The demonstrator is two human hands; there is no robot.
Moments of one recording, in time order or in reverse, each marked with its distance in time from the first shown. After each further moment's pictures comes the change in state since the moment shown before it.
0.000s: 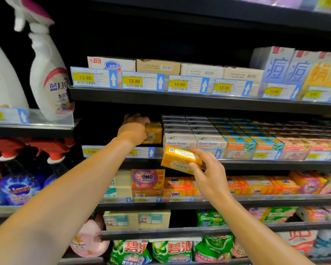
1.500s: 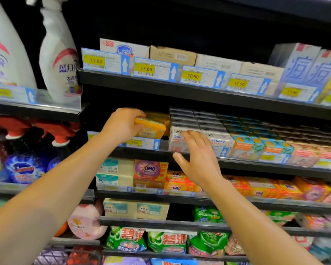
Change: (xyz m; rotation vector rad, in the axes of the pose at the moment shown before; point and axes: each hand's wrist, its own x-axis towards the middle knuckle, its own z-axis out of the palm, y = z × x) left_hand -0.053 -0.046 -0.014 -0.280 0.193 0.114; right_hand 0.033 -0.021 0.021 -0.497 -0.124 -0.211
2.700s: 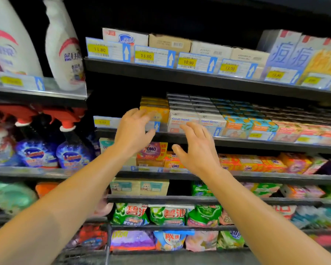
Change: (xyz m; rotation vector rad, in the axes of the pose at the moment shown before) left_hand -0.064 0.024 0.029 0.014 0.081 0.108; right_hand -0.044 -0.030 -0.024 -0.108 -0.043 0.050
